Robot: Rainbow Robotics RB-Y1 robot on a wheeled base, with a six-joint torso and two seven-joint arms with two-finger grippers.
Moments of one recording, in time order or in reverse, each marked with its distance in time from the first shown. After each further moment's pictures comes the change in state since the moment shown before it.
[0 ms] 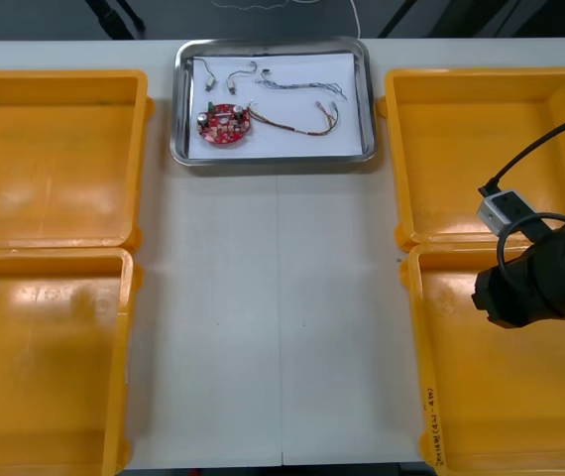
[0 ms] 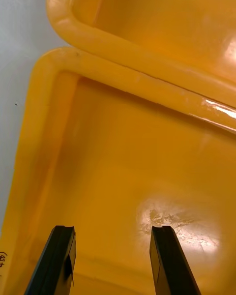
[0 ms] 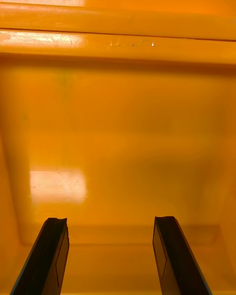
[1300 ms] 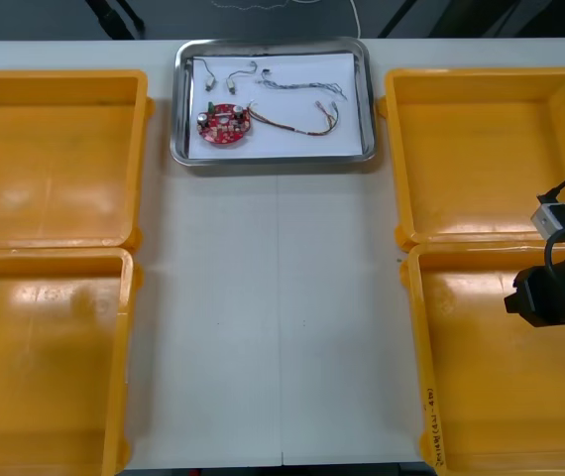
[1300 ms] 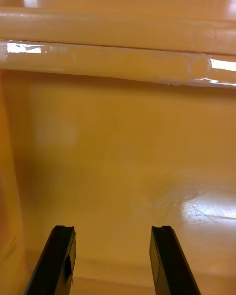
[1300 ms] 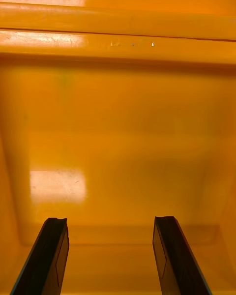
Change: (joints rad) right arm 0.131 0.000 -0.169 0.132 -0.065 -0.106 -0.043; left arm 0.000 0.000 0.000 0.000 0.000 0.000 0.000
